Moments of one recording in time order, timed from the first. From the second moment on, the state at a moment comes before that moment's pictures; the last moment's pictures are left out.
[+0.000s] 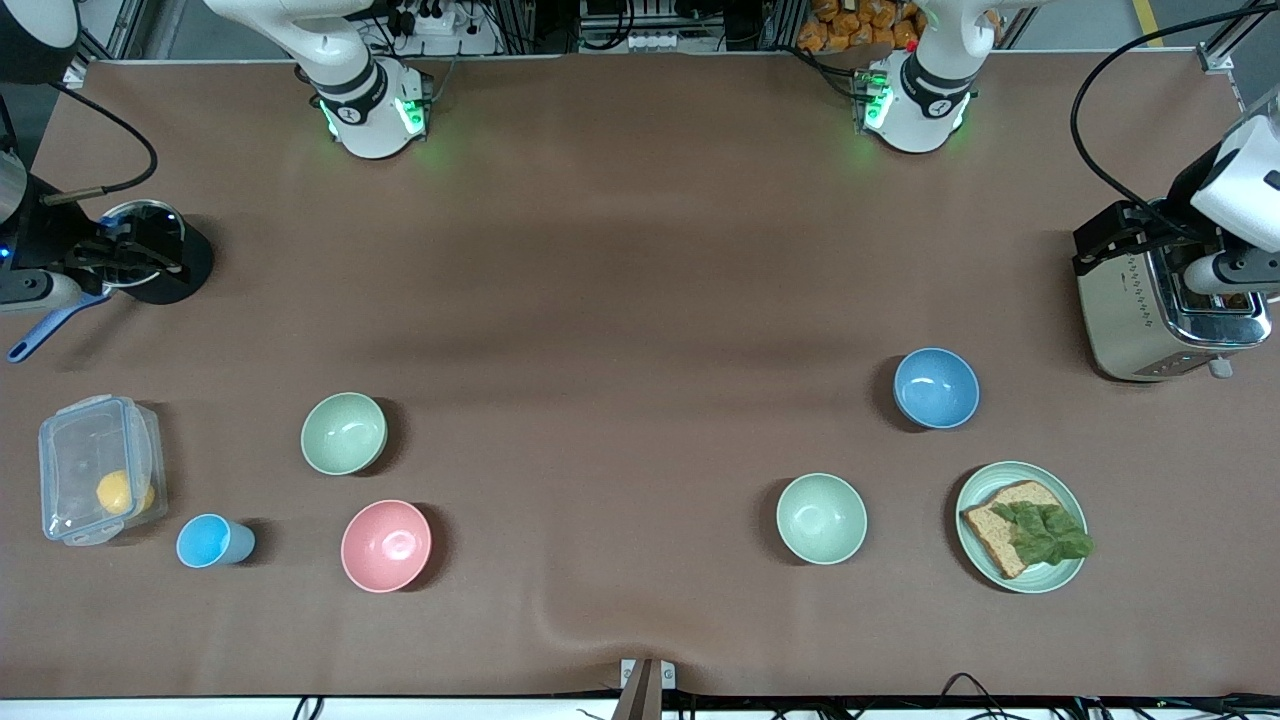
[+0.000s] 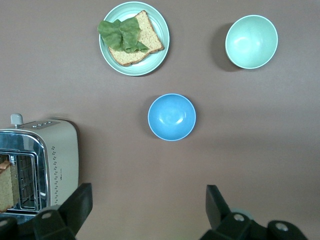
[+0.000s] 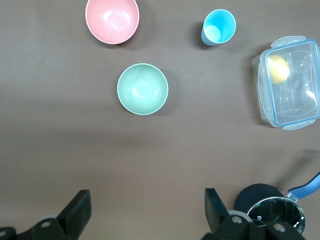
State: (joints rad) left arm 0.05 0.02 -0.15 -1.54 0.03 1.55 -0.10; right arm 0.08 0.02 -0.09 -1.60 0.00 1.57 -0.12
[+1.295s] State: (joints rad) left arm 0.10 0.37 -0.15 -1.81 0.03 1.98 -0.11; right arm 0.05 0.56 -0.07 -1.72 0.00 2.12 -0.15
